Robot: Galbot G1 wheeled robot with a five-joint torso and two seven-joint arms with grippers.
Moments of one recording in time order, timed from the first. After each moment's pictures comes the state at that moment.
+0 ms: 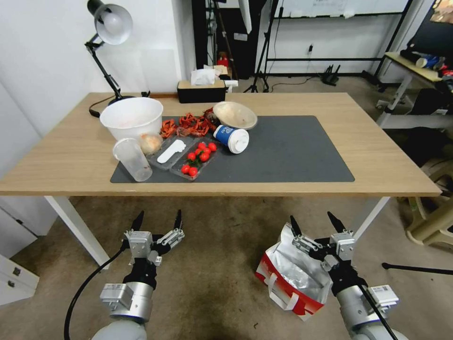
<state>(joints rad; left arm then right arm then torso) 1.75 -1.27 -0.38 -2.22 -0.25 -0.12 -0.23 -1.79 1.54 0.65 2.24 0.12 0.02 -0.23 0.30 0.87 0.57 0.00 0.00</state>
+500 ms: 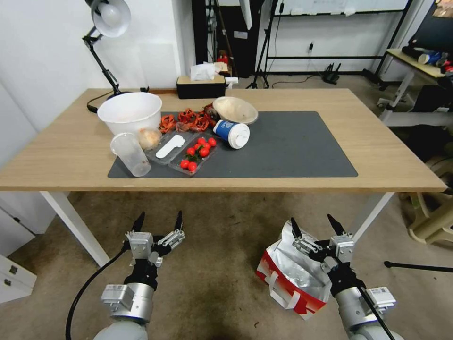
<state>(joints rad) 1.75 -1.28 -0.37 -2.22 -0.25 -0.12 -0.23 -1.78 1.54 0.65 2.22 0.11 0.03 -0.22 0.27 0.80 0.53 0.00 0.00</state>
